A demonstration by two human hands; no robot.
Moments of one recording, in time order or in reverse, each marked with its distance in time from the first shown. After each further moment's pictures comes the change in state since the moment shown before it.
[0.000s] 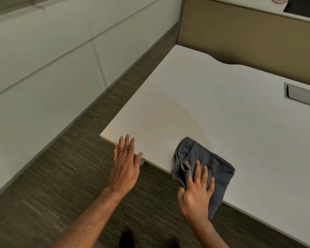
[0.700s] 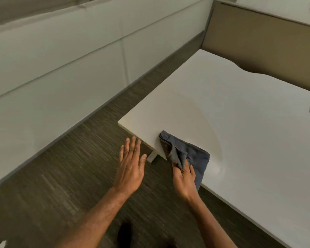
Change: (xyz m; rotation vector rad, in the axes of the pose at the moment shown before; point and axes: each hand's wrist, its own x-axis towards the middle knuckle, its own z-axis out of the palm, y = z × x) left_hand -0.057 0.014 -0.006 -0.013 0.070 -0.124; right_hand 0.005 -0.046 -0.046 0.652 -0.393 -0.046
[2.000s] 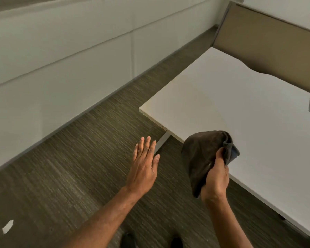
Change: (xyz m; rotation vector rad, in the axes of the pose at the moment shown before) left_hand -0.080 -0.018 -0.041 -0.180 -0.015 0.039; right_hand -0.087 -0.041 0.021 0.988 0.423 0.085
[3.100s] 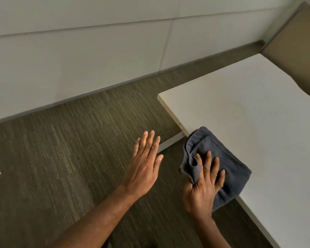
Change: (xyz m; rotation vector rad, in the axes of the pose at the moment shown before) left_hand 0.006 -0.035 0.077 0.153 0.173 -0.109; right_hand 0.099 0.118 -0.036 -1.461 -0.324 -0.882
